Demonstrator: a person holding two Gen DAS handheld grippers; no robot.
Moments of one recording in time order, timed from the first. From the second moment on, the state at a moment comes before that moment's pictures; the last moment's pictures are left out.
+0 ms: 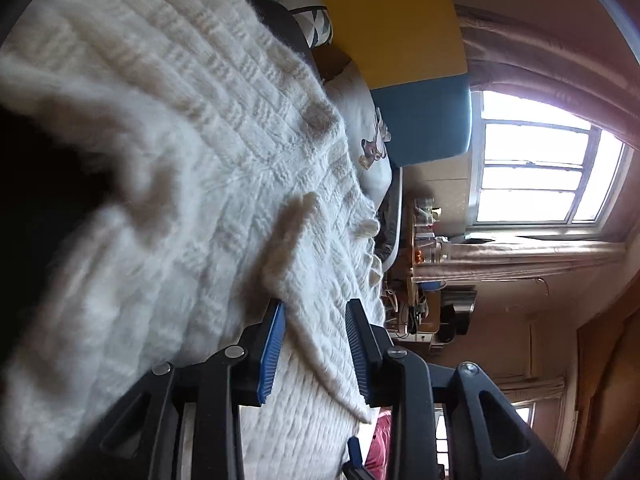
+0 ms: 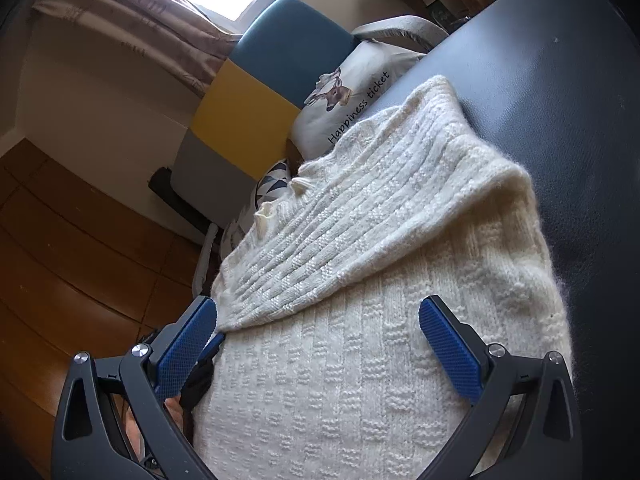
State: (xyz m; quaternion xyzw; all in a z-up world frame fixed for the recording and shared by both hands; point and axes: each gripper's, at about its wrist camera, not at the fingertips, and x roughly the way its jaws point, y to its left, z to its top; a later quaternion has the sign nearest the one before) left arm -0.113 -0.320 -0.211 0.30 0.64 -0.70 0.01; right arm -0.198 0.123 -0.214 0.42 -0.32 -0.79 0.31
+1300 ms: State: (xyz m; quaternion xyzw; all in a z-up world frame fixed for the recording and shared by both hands) left arm -0.162 -0.265 -0.047 0.20 0.43 -0.86 -0.17; right arm -0.254 0.188 -0.250 0.30 -0.59 -0.72 0.22
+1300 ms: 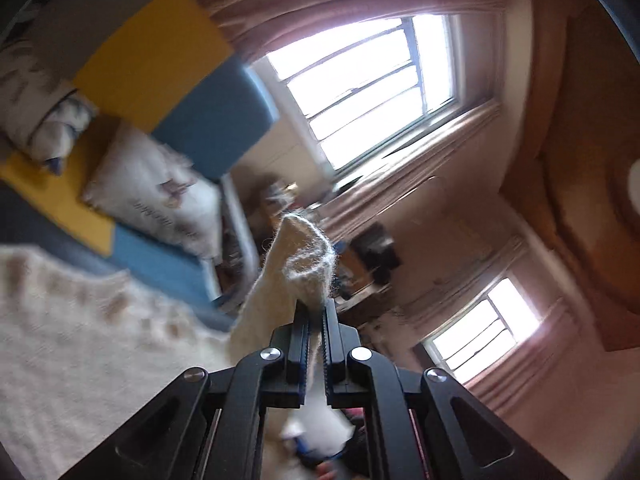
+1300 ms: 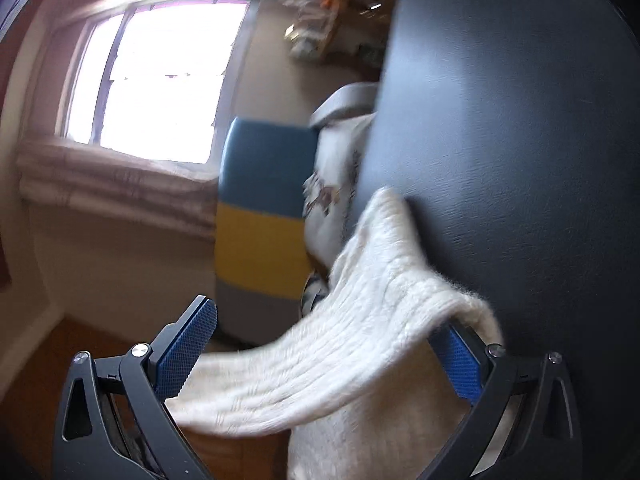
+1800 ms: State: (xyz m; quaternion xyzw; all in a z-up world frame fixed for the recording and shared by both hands) left arm -0.105 -0.326 -0.196 0.34 0.53 -0.77 -0.06; right arm -0.217 0.179 -0.217 0.39 -0.40 -0.80 0.22
